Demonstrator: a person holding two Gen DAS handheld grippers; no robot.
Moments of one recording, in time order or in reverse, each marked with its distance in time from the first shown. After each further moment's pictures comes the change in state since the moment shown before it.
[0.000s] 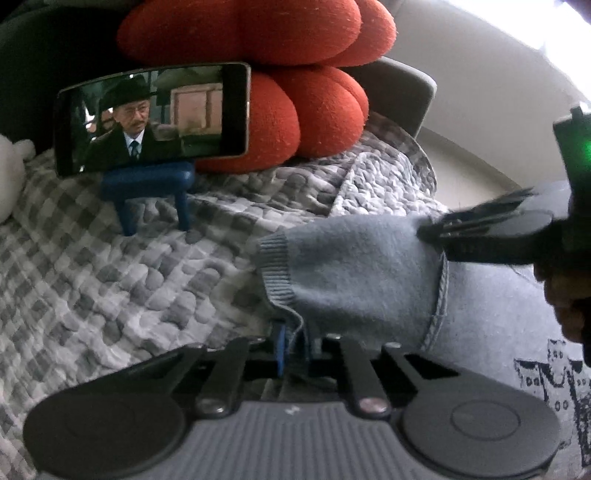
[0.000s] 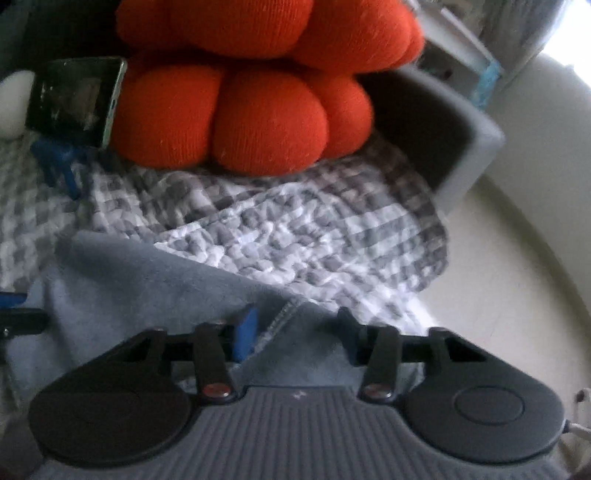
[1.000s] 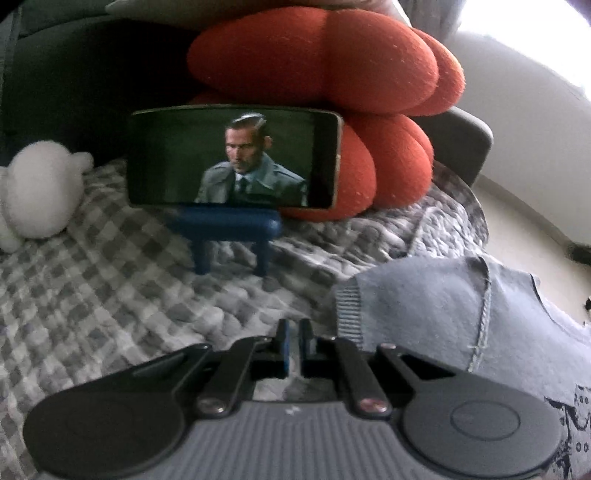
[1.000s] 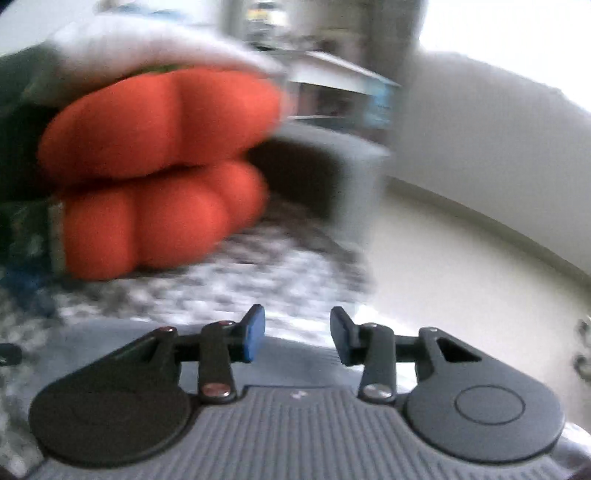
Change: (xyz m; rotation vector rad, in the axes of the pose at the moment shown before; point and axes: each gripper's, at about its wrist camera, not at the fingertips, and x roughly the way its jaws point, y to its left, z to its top) left arm -0.008 0.030 0.014 -0.091 -0.107 0.144; right arm -0.081 -0.074 -0.040 0.407 -0.240 -0.269
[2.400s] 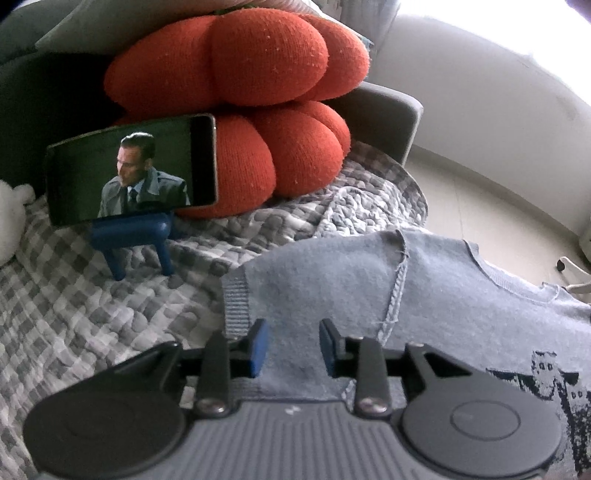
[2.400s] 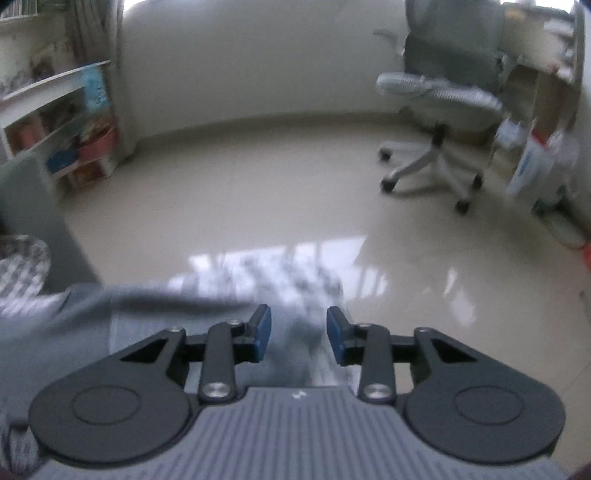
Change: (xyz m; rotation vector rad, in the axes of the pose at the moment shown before) left arm -0.010 -0.060 -0.013 0.134 0.007 -0.114; right arm -0.142 -0.266 -0.172 0.614 0.133 -0.389
